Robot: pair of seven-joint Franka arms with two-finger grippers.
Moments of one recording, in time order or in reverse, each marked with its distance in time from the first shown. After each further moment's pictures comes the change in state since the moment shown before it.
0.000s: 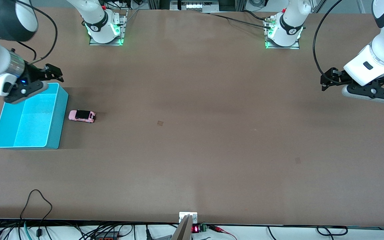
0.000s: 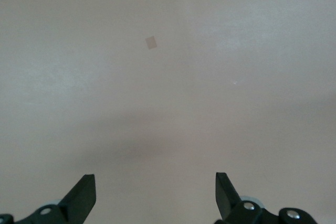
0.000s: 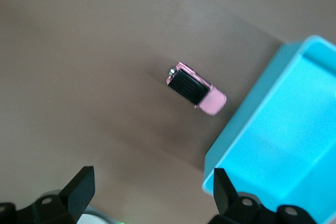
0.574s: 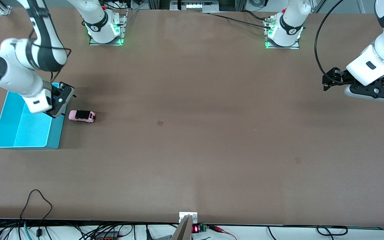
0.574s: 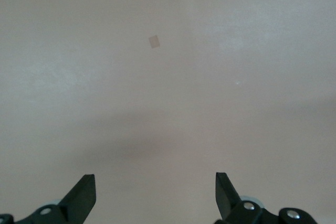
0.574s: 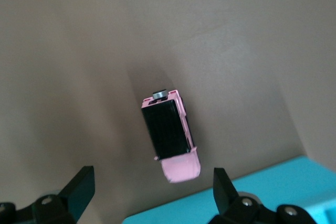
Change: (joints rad) left arm 0.007 0.000 0.006 0.001 0.000 -0.003 0.000; right arm -0.036 0.168 0.000 -0.209 0.000 0.466 -0.628
